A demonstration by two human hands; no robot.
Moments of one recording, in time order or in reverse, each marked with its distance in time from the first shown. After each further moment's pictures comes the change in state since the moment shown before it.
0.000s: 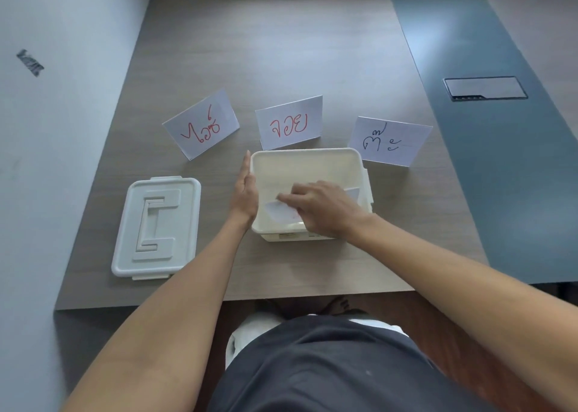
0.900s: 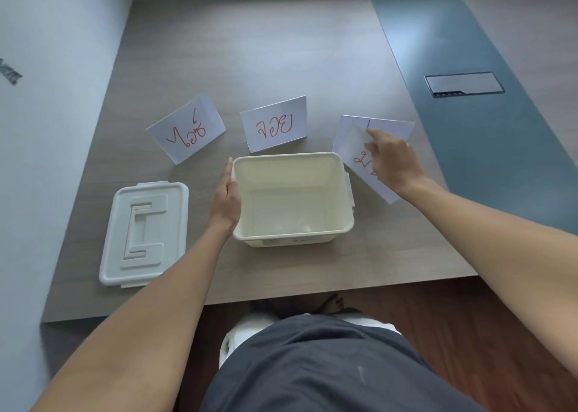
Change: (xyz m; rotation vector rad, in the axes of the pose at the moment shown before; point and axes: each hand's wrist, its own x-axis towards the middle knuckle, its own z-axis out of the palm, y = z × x) left_hand -0.006 -0.008 -0.011 0.109 0.022 -0.001; right_hand -0.046 0.131 -0.033 0.067 0.317 0.670
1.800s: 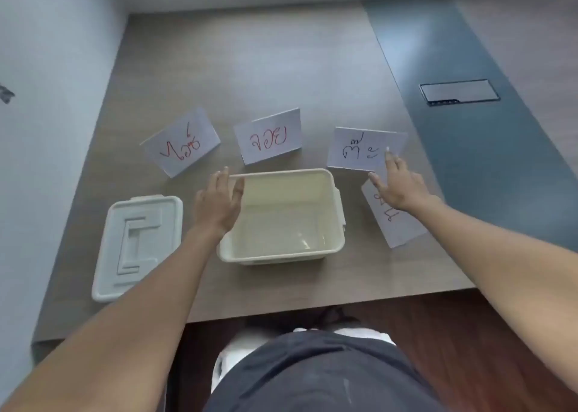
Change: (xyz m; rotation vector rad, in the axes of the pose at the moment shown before) left_hand 0.017 0.031 -0.007 0.804 -0.032 0.162; right_hand -0.002 0.060 0.020 -0.131 -0.363 0.269
